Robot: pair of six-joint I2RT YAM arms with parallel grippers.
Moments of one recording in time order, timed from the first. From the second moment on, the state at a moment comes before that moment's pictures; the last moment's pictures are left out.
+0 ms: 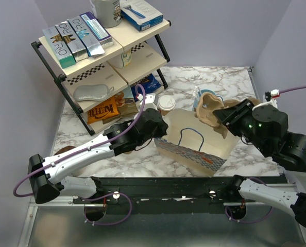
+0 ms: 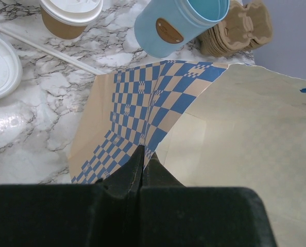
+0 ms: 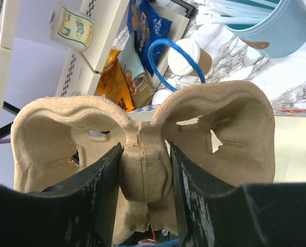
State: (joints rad) left arm -1.06 1.23 1.16 -0.47 -0.39 -0.87; right arm 0.84 0.84 1.45 -1.05 0.52 1.14
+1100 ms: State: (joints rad) left arm -1.06 1.24 1.17 -0.47 -0.41 -0.86; right arm 0.84 0.93 1.29 -1.11 0.36 1.14
